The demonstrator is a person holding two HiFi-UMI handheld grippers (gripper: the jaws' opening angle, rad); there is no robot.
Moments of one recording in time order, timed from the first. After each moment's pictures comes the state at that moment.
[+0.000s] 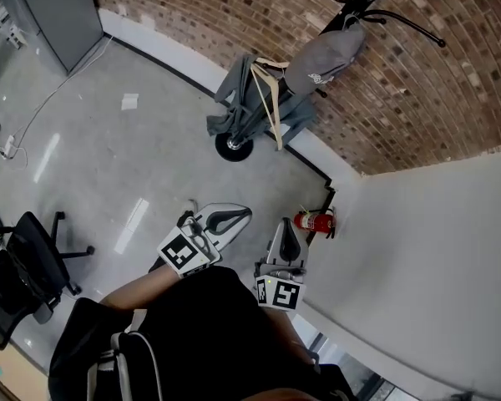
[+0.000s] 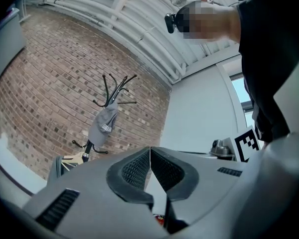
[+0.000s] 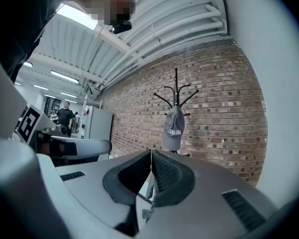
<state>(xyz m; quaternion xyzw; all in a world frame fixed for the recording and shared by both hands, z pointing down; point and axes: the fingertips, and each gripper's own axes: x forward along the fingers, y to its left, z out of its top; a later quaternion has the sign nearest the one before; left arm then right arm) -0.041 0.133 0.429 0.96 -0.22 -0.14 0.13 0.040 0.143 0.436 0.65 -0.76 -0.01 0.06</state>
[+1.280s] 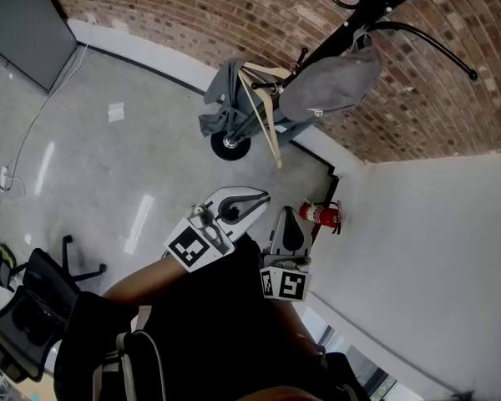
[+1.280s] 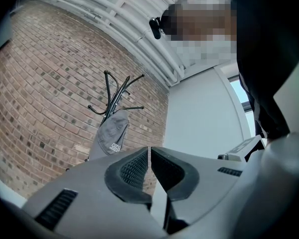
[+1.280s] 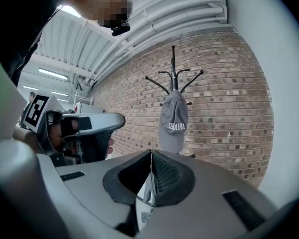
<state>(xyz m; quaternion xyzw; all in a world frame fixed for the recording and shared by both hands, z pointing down) -0.021 -0.035 0.398 0.97 -0.18 -0.13 0.11 0.040 -0.012 0.446 0.67 -0.74 0.03 0.08</state>
